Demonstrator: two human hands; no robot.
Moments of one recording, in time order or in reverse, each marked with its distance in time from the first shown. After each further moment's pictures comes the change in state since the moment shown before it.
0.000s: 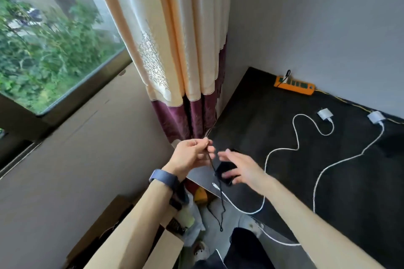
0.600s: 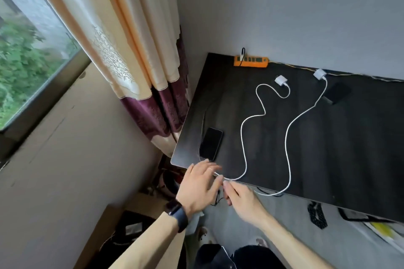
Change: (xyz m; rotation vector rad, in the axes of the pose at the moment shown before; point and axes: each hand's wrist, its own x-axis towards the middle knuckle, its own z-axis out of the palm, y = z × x) left_hand -0.059 -0.135 0.004 1.362 -0.200 0.661; right_hand -0.112 0.143 0.055 -0.354 0.356 -0.142
